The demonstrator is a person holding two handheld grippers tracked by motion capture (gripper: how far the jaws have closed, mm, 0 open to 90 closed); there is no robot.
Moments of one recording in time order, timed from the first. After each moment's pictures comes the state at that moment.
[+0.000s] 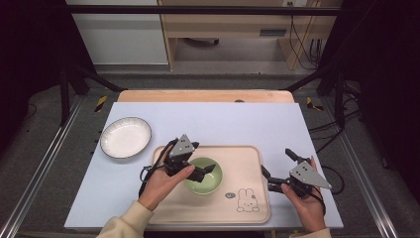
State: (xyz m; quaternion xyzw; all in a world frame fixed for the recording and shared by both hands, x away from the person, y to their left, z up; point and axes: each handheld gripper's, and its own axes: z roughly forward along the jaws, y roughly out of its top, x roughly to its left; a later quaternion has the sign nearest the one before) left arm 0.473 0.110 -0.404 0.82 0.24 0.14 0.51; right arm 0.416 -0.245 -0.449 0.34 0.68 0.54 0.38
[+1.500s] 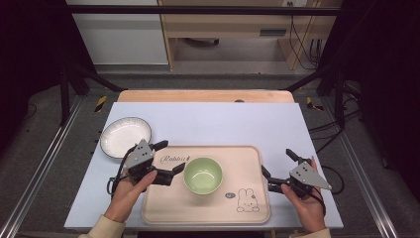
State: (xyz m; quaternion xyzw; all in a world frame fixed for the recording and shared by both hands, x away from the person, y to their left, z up) left arm 0.445 0.197 -0.396 0.75 0.25 0.20 0.57; right arm 0.415 -0.245 -0.450 0.34 0.68 0.53 0.38
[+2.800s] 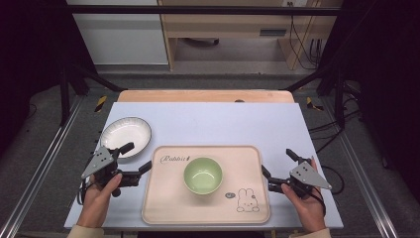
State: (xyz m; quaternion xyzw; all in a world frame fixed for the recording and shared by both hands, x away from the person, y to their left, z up) left arm 0.434 0.279 -0.415 0.70 0.30 0.24 0.60; right arm 0.416 -0.245 -0.450 0.34 0.67 0.53 0.38
